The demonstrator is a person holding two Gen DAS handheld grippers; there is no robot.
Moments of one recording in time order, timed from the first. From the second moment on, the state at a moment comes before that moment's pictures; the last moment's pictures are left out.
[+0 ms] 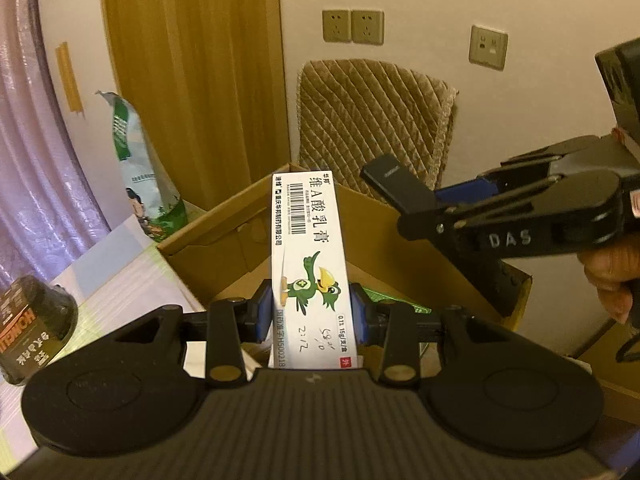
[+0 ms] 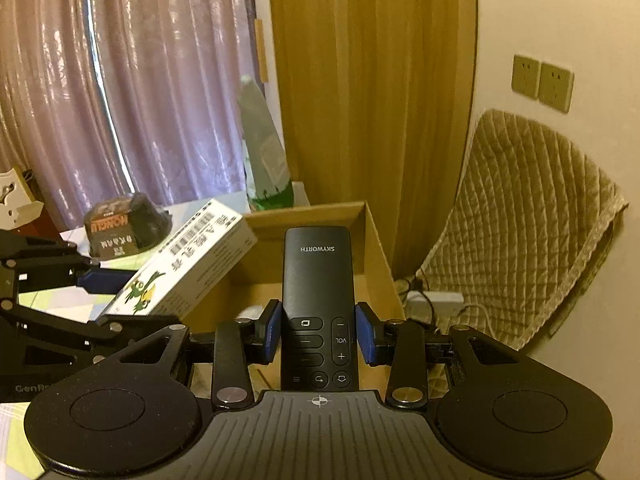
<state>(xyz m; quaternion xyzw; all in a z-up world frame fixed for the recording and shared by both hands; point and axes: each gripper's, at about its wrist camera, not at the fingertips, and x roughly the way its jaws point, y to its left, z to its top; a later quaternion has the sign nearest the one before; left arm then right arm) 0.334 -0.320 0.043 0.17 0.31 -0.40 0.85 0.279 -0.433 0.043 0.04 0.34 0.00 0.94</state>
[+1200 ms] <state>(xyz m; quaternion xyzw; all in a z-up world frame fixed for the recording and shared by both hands) 0.372 -0.343 0.000 0.18 0.35 -0.39 0.83 0.302 -0.452 -0.013 0.07 0.39 0.01 0.92</state>
